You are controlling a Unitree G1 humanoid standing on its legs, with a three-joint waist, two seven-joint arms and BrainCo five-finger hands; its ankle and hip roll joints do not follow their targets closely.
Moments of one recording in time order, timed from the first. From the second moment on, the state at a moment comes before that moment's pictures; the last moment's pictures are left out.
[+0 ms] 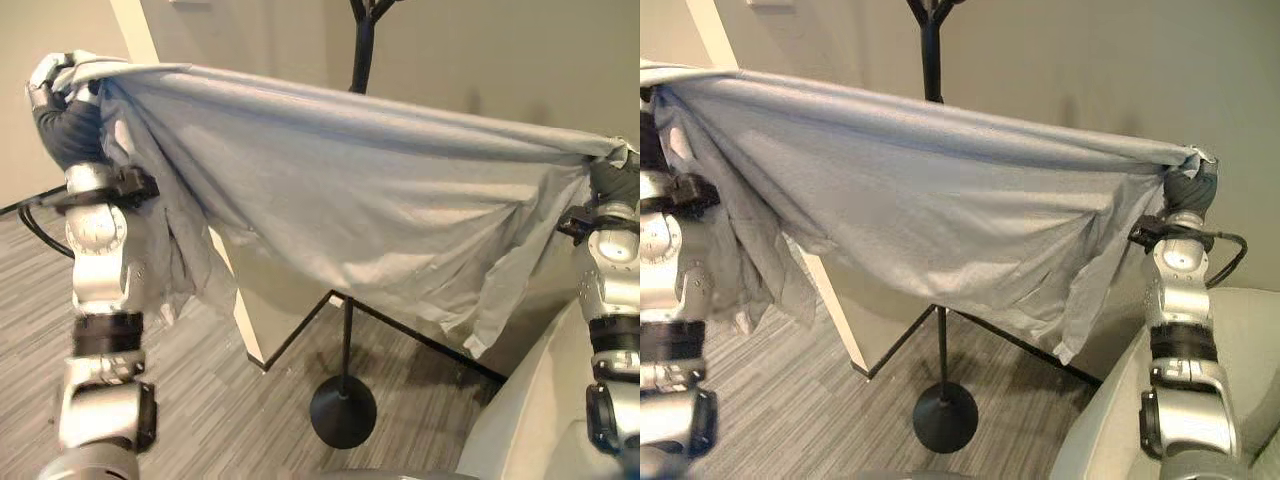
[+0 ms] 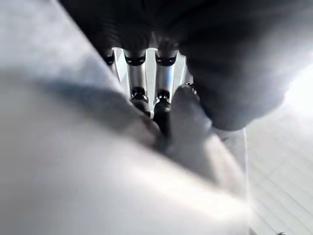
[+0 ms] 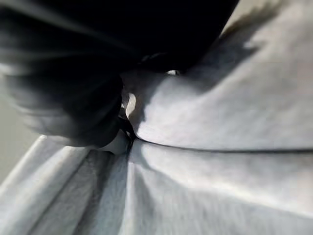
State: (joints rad) left arm -0.63 0.70 0.17 0.28 -0.46 -0.24 0.28; right arm -0.67 -0.65 -0.11 0.58 0.37 -0.14 -0.28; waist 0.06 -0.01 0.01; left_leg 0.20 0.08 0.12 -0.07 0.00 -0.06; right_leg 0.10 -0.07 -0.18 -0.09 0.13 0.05
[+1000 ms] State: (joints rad) left arm -0.68 0.55 -0.14 0.75 -0.37 -0.07 0.20; right arm -0.77 -0.47 0.26 0.90 0.29 -0.04 -0.15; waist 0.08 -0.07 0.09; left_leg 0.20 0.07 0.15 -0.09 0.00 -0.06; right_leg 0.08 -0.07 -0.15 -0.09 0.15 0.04
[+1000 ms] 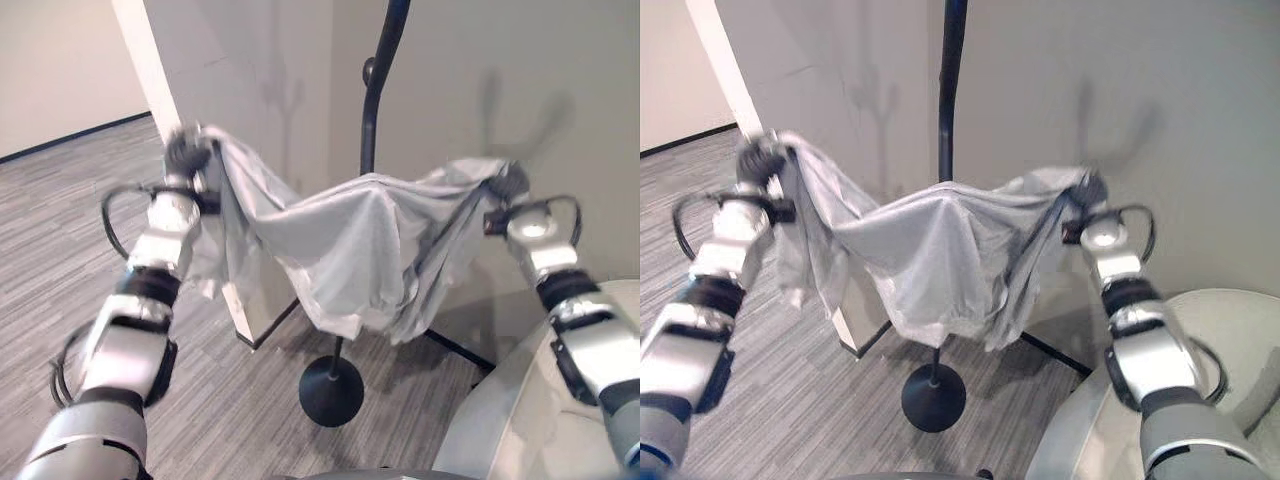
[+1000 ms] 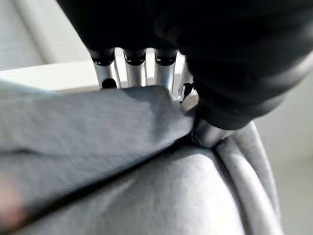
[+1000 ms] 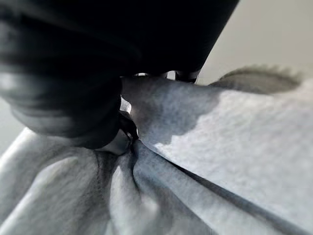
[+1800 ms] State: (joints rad) left arm -0.23 0.31 0.07 0.44 -0.33 -0.02 0.07; right arm -0.28 -0.35 0.14 0.58 0.13 -0.04 -0.01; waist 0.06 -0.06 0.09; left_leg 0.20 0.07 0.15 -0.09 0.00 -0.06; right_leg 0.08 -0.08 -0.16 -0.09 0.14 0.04
